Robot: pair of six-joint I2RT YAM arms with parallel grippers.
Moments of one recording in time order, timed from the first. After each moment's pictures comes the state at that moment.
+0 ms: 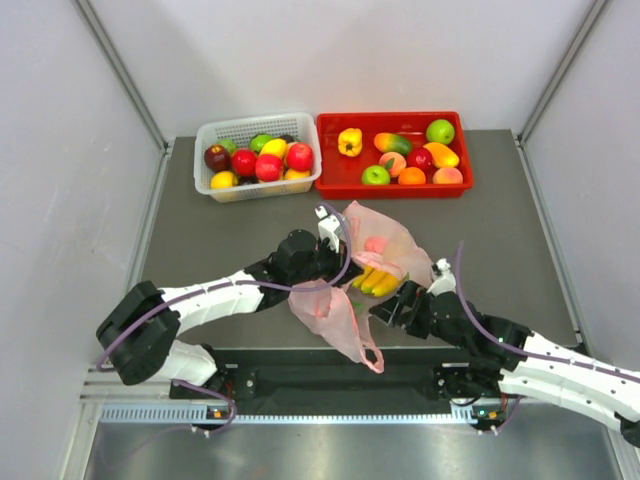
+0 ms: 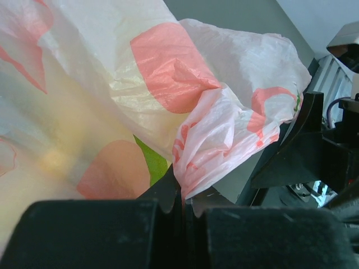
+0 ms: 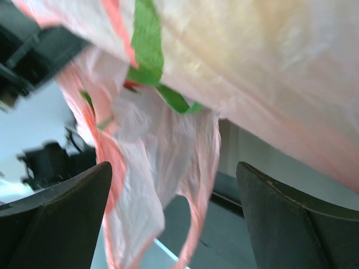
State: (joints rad) left arm -0.85 1.39 0.70 0.33 0.25 -0.46; right arm 1.07 0.50 0.32 -0.35 0.22 1.18
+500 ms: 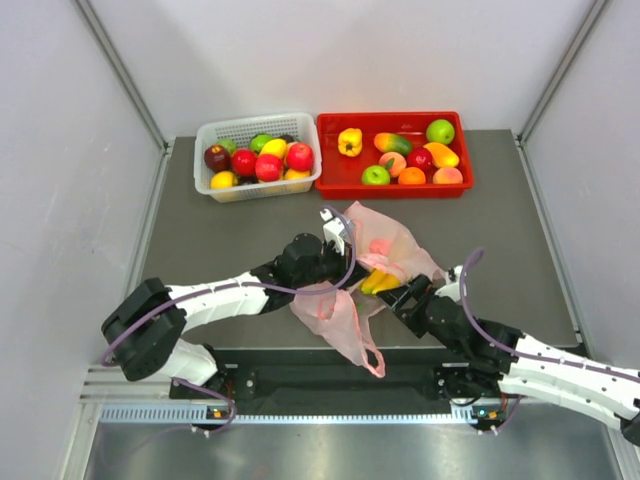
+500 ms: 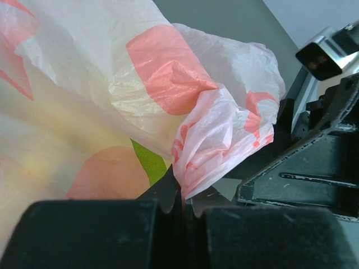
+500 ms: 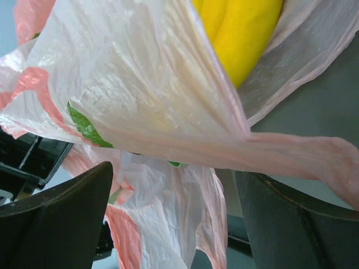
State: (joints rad) left arm -0.89 1.42 0.70 0.39 0.22 -0.49; right arm 1.07 0.51 0.23 -0.25 0.45 1.46
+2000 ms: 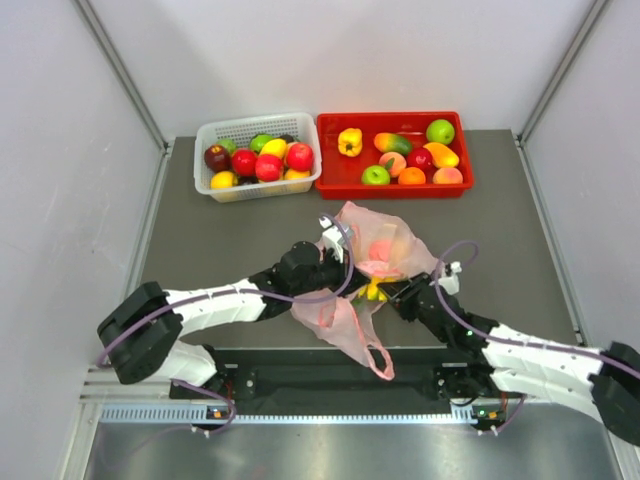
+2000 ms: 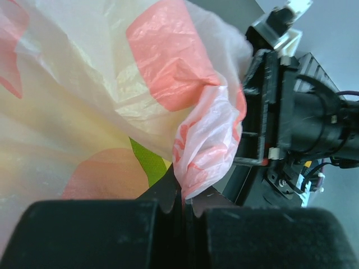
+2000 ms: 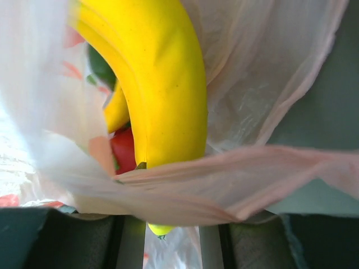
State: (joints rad) left arm -0.93 1.39 0.65 0.44 0.21 -0.52; right arm 0.90 0.90 0.14 0.24 0.39 1.54
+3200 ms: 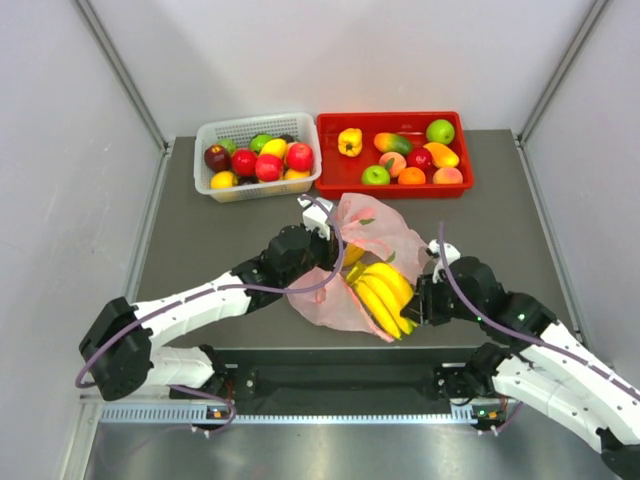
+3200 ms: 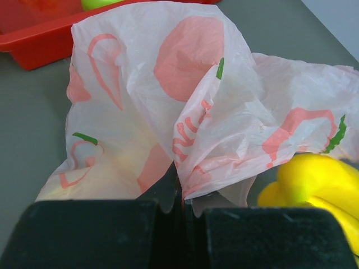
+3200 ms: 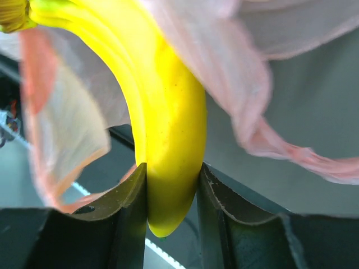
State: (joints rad) left arm -0.88 1.26 0.76 0.21 -0.13 -0.32; right arm 0.73 0.61 0.63 -0.77 -0.10 0.55
